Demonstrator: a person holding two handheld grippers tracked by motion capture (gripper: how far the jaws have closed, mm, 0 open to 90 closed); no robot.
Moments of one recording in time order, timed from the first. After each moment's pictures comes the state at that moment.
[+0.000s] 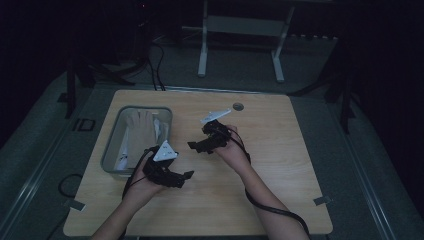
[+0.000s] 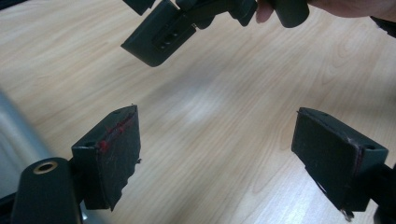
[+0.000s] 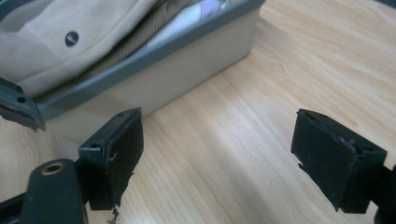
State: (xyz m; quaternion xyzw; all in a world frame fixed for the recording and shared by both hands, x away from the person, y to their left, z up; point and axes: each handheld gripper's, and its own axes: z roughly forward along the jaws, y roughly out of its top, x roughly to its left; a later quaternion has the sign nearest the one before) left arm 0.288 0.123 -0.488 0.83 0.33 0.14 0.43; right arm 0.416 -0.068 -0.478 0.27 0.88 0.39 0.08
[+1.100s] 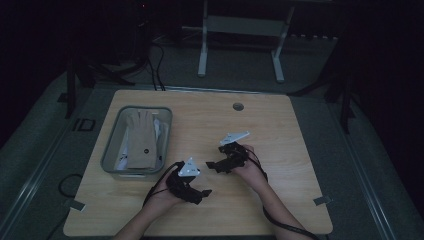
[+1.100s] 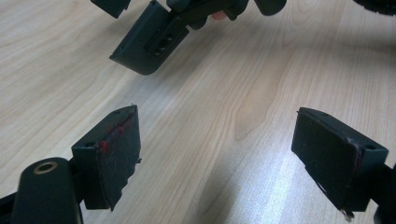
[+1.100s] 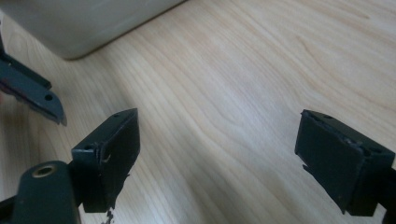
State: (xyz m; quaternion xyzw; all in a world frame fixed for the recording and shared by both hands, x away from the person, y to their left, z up) left arm 0.286 0.072 -0.543 0.86 0.26 0.08 0.42; right arm 0.392 -0.132 -0.539 0.27 0.88 0.39 0.06
